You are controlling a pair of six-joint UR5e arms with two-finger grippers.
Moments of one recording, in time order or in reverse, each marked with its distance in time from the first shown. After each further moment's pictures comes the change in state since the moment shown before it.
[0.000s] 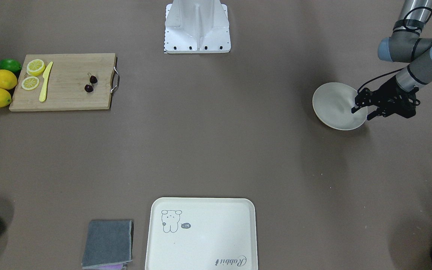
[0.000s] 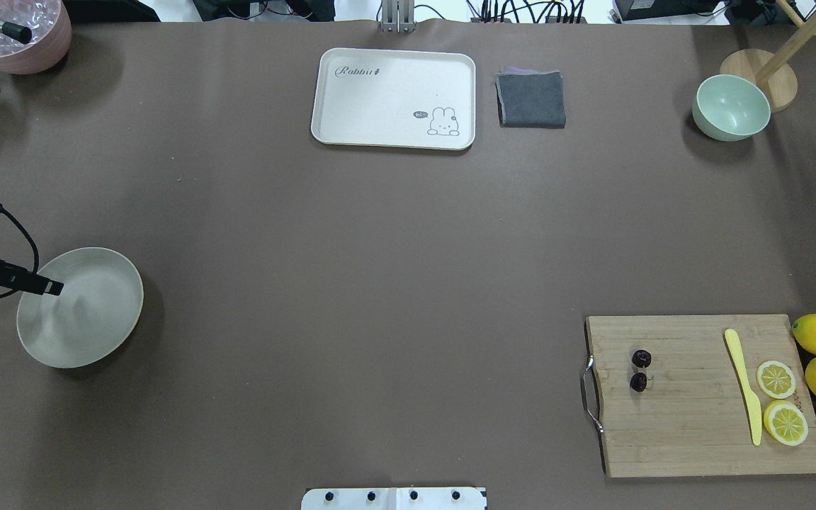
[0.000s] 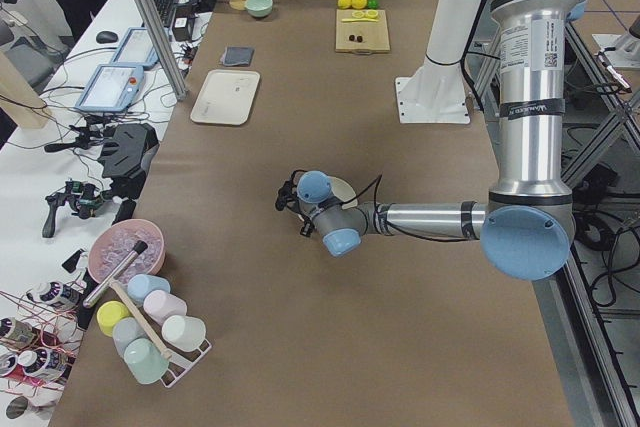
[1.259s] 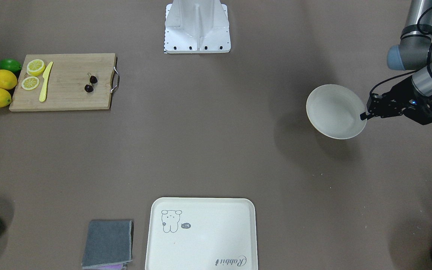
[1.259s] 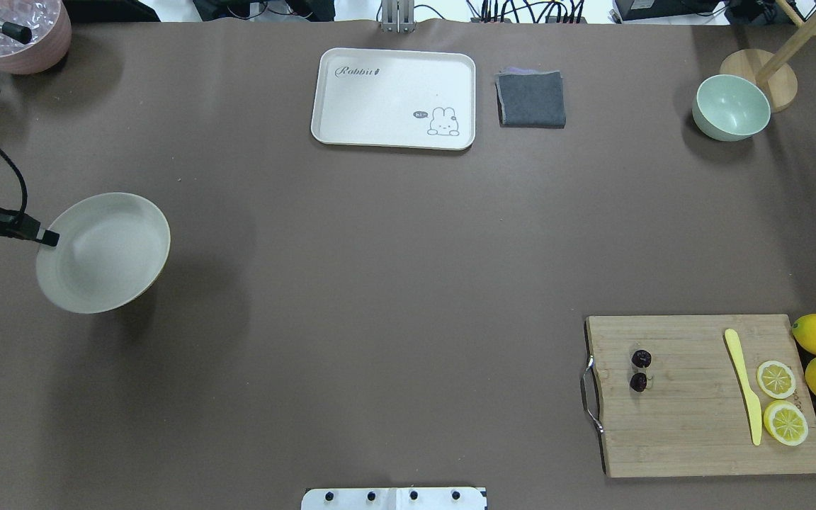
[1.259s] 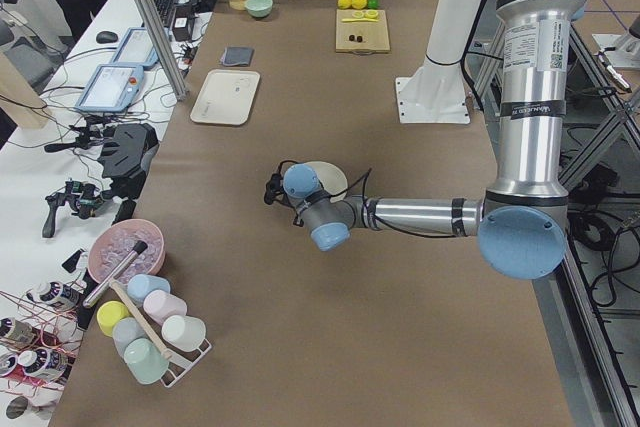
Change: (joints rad) left arm -0.151 -0.138 -0.009 0.081 -0.215 -0.145; right arm 0.000 -0.003 0.000 -0.001 0.002 -0.002
